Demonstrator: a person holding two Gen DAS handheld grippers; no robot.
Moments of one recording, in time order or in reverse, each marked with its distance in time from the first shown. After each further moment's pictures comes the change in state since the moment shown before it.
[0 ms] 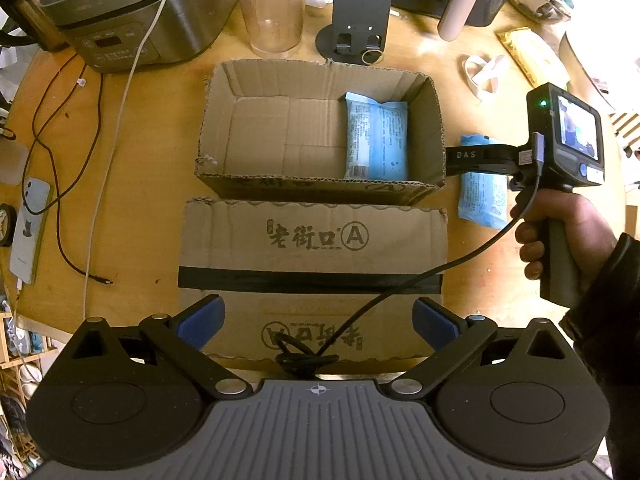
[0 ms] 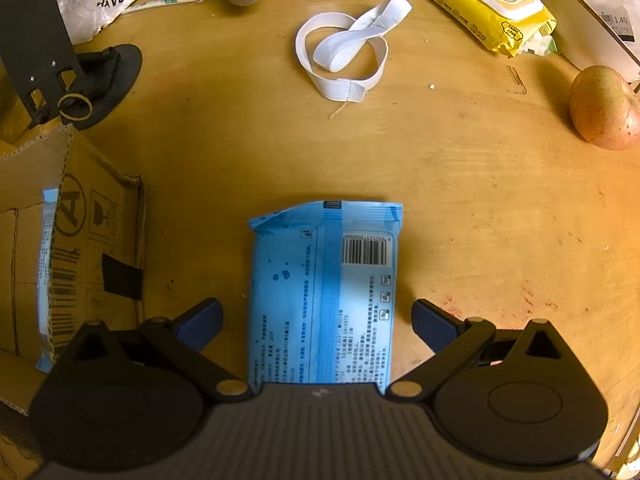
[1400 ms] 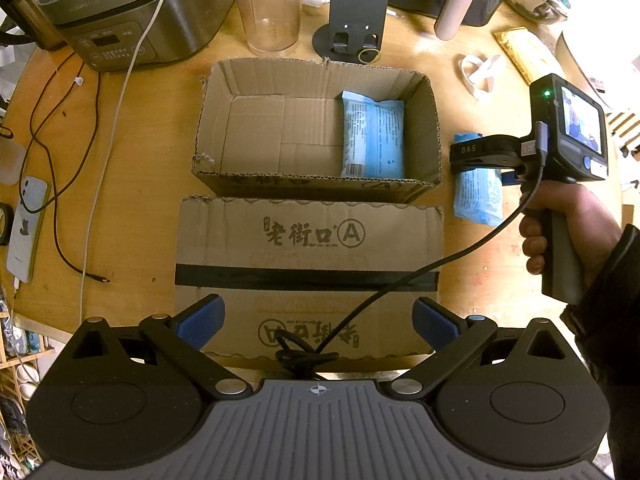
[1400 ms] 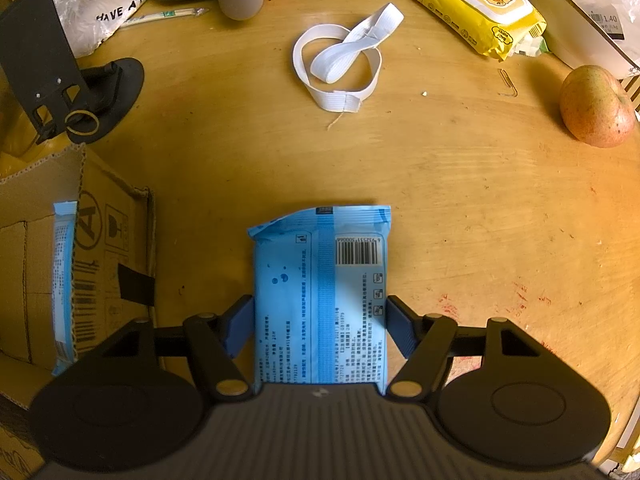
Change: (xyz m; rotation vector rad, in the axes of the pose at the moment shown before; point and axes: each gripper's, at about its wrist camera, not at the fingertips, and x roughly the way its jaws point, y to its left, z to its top) left arm -0.001 0.000 -0.003 -0.002 0.000 -0.013; right arm 0.011 0.021 0.022 0.016 -0.004 0.006
